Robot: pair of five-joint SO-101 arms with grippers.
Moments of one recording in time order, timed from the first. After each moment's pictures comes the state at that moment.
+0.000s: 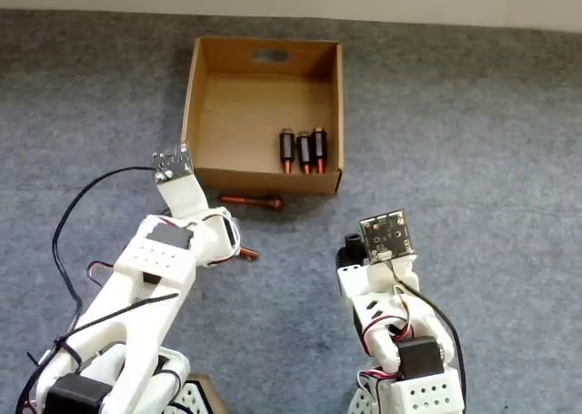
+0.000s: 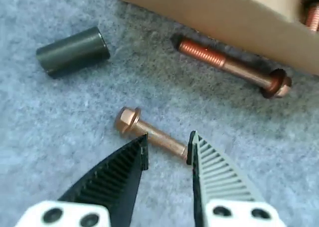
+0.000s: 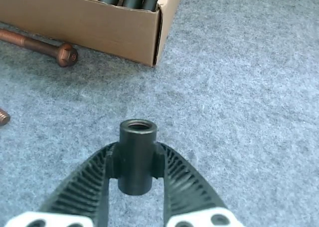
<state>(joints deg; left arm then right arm) 8.3 -29.5 60.1 45.5 33.1 -14.0 -103.9 95.8 53.7 6.9</state>
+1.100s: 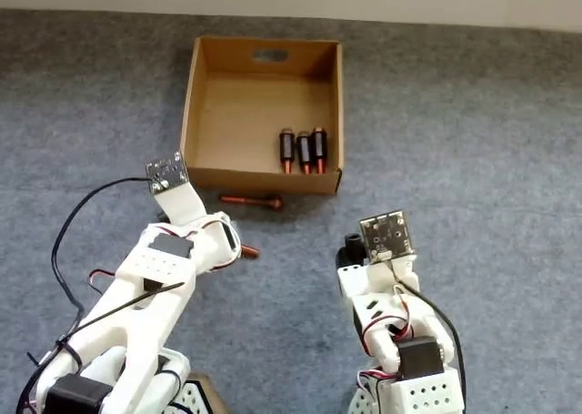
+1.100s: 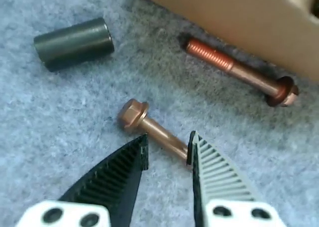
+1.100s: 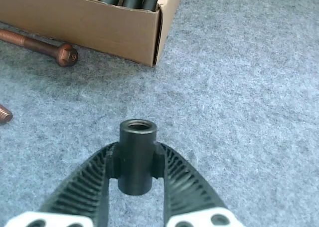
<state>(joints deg) 8.4 -29.5 66.9 34.2 36.9 -14.0 -103.9 95.8 53.7 7.0</state>
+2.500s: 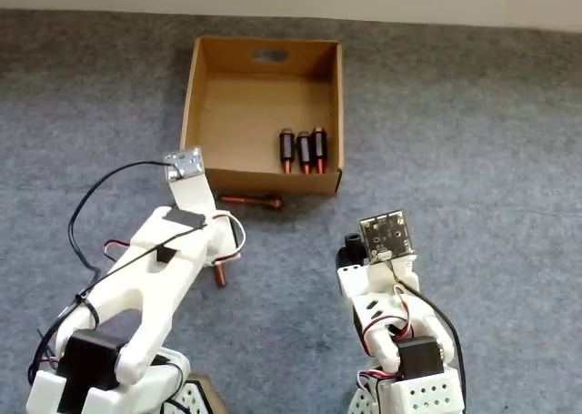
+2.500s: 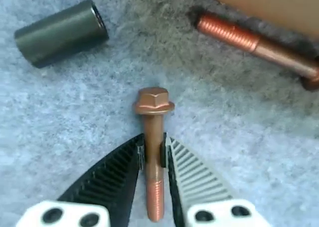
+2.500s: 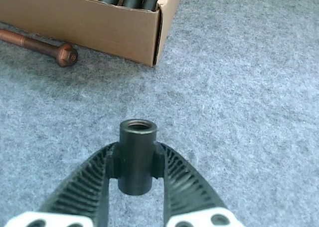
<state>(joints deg) 8.5 -14.6 56.2 44.7 30.8 -14.0 -103.9 95.8 53.7 7.0</state>
